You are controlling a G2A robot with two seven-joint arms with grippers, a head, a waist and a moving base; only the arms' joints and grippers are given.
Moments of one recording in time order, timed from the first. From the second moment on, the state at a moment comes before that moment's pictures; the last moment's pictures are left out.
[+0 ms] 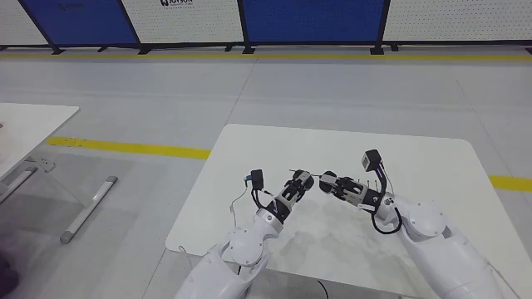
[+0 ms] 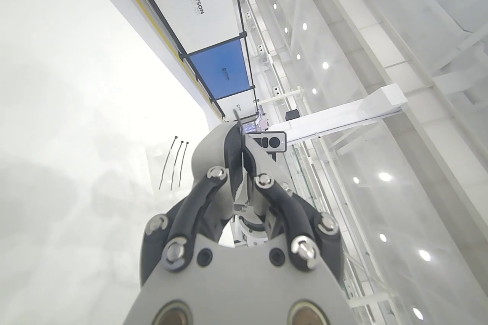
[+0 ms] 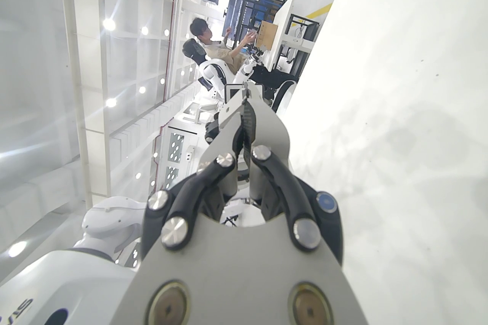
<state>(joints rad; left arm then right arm) 1.45 -1.30 -1.05 -1.59 -0.10 -0.18 0.05 -0.98 -1.18 0.86 -1.17 0.49 -0.30 0.78</state>
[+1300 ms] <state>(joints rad) 1.60 -1.27 -1.19 -1.73 -0.09 -0.20 -0.06 -1.09 -1.15 1.01 -1.22 0.50 -0.22 0.78</state>
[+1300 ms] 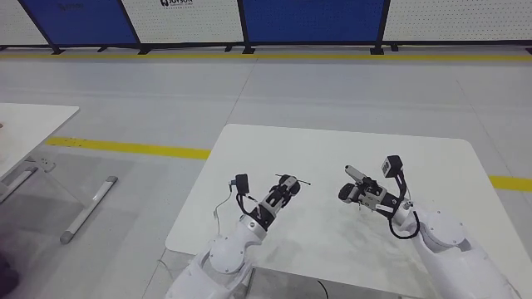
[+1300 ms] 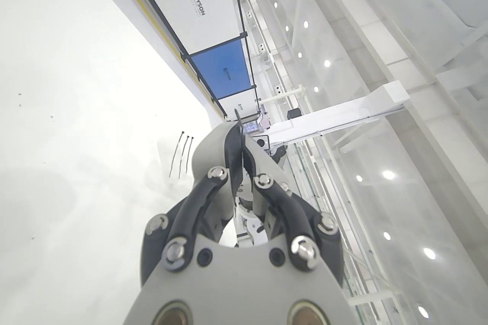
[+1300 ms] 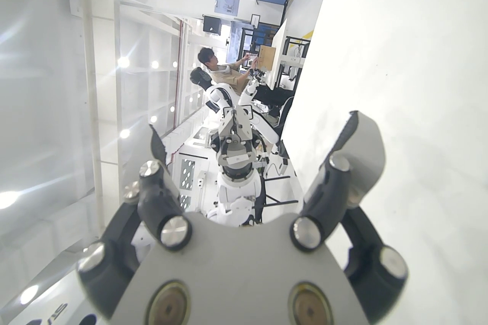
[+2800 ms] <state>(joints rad) 1.68 -1.24 -1.24 -1.90 -0.21 -0.15 -0.20 -1.09 -1.15 1.01 -1.22 0.50 -0.22 0.78</state>
